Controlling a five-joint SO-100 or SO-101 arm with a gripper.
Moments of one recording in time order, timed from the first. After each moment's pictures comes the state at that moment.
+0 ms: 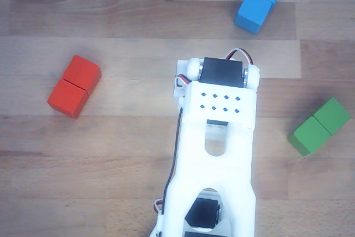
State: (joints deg) arm 4.0 118.8 135.6 69.3 -10.5
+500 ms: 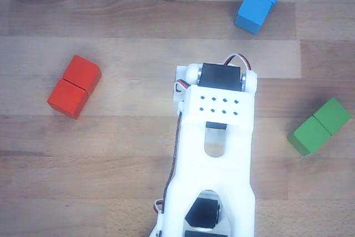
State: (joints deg) arm 4.1 118.3 139.5 64.6 -10.5
